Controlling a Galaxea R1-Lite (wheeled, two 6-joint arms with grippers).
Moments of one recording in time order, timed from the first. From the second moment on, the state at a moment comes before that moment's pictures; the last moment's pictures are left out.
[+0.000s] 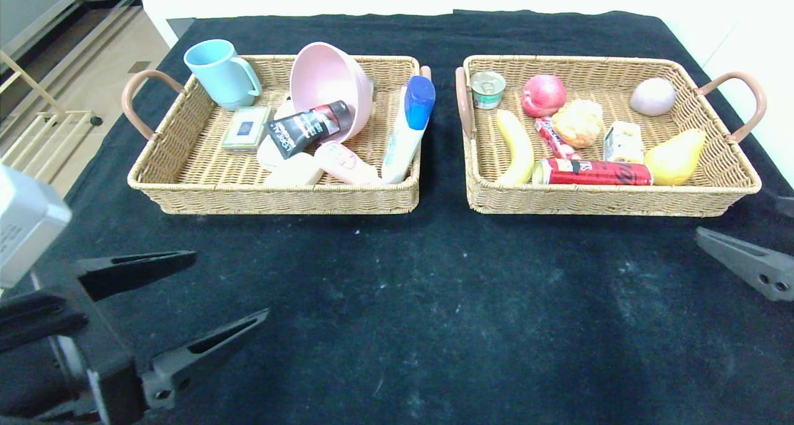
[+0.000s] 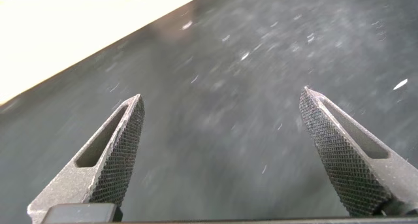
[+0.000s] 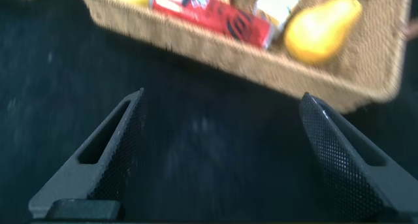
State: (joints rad) left arm -0.52 0.99 -0.66 -0.09 0.01 0.16; right arm 0.29 1.02 -0.69 -0.18 -0.08 -0.17
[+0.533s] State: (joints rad) left arm -0.31 0.61 -0.78 0.43 0.01 0.19; right arm 0.23 0.51 -0.78 0.48 -0.13 -0.17
